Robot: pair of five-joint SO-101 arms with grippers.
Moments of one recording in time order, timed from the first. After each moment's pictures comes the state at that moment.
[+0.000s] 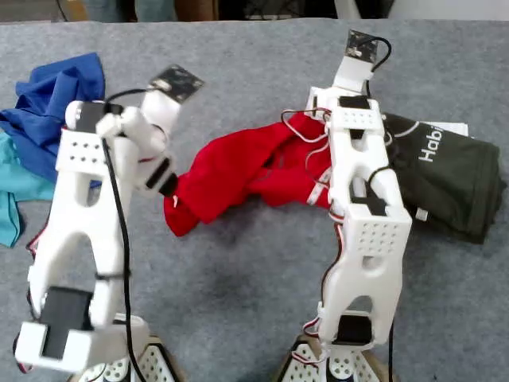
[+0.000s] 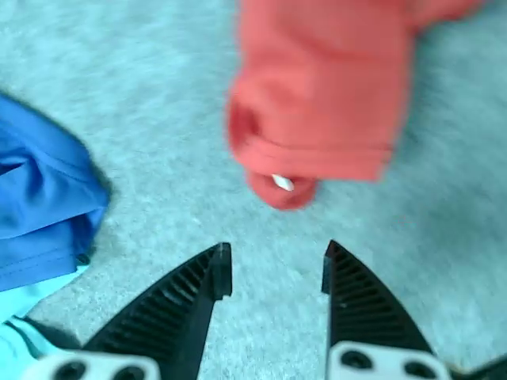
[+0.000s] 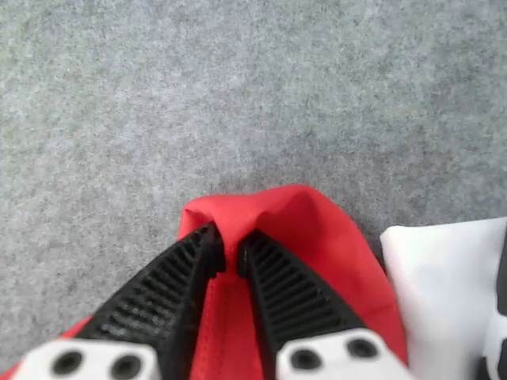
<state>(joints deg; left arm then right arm) 5.2 -12.2 -0.7 97.8 -29.1 3.2 40.7 -18.6 39.8 -11.5</state>
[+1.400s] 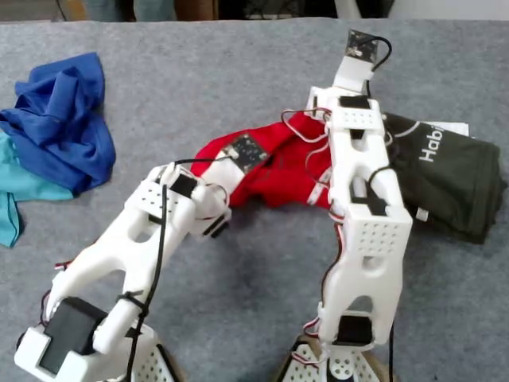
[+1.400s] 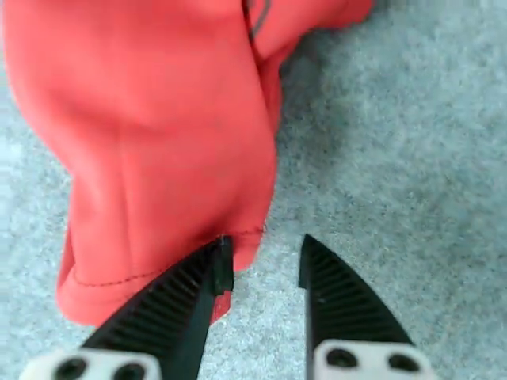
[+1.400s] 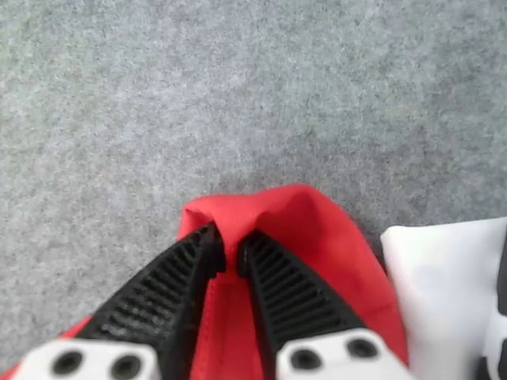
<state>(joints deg) 20.3 -14.3 37.8 57.5 -23.5 3.2 40.7 -18.6 39.8 -11.5</state>
